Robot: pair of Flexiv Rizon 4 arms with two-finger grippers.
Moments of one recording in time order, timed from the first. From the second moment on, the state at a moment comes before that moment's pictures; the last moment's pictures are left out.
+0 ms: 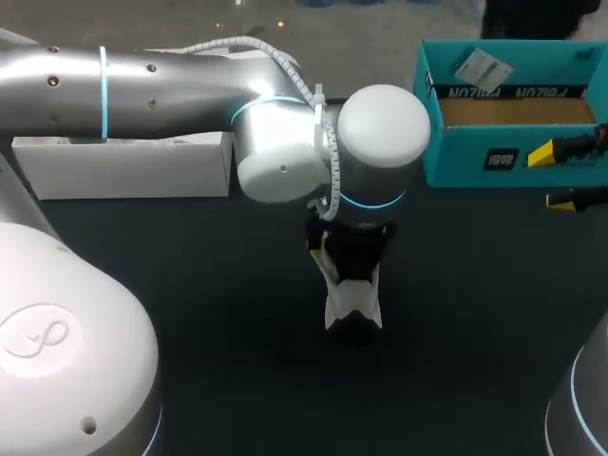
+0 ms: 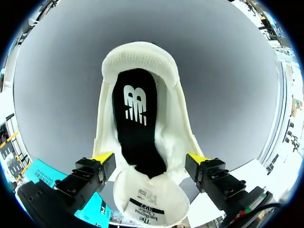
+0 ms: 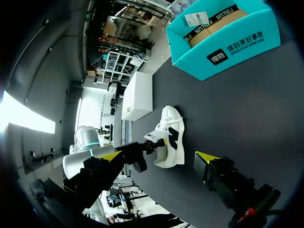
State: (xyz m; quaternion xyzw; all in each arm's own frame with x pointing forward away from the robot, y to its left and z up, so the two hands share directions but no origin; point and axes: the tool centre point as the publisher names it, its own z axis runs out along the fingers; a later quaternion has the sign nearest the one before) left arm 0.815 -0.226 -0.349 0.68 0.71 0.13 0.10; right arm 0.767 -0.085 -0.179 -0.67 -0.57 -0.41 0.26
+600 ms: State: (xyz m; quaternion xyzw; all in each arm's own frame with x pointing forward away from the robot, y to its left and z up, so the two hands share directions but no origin) left arm 0.872 -0.213 -0.294 0.64 0.74 0.15 0.15; right arm 0.767 -0.085 -0.179 -0.67 -0.57 -0.41 0.26
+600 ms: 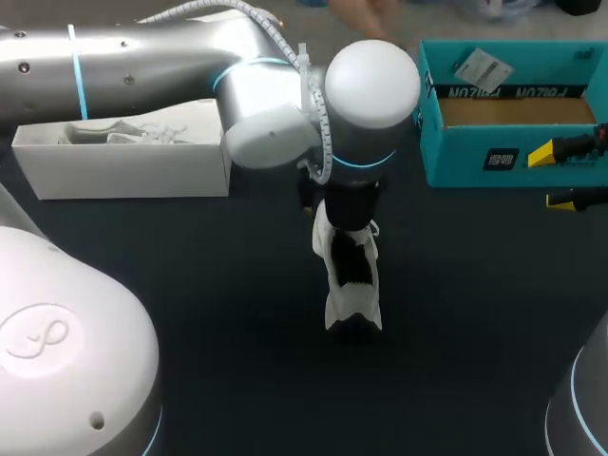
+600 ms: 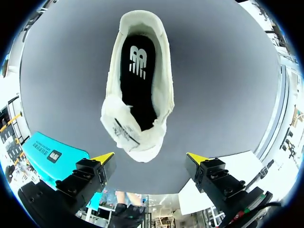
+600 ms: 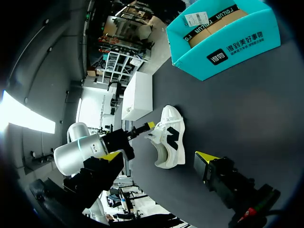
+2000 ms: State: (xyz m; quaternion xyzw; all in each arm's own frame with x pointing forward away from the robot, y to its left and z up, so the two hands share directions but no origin) left arm 0.824 -0.209 -0.282 0.55 0.81 0.15 0.11; right arm 0.767 -0.085 -0.179 -0.67 -0.57 -0.41 0.26
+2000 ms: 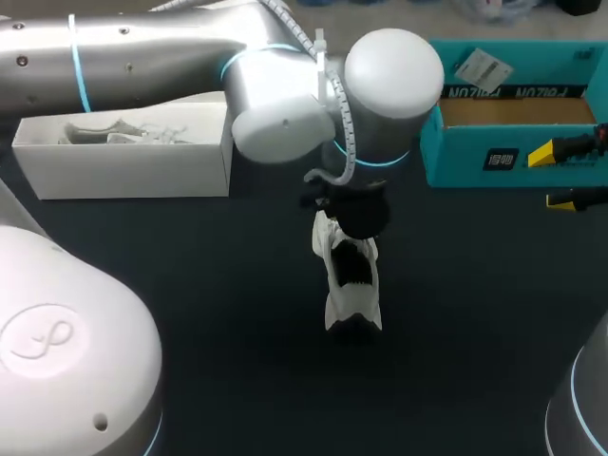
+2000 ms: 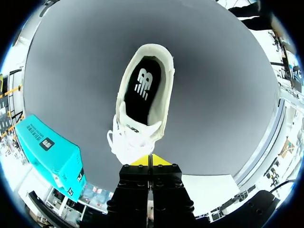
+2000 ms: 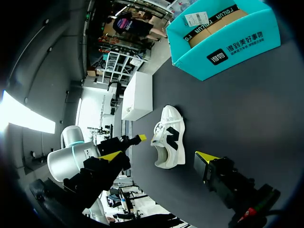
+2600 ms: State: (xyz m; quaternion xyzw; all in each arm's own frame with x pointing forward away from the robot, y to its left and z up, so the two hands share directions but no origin) left arm 0.787 -0.217 -0.324 0.46 0.88 0.11 0.04; right arm 0.767 -0.085 -0.179 -0.67 -0.57 -0.41 0.26
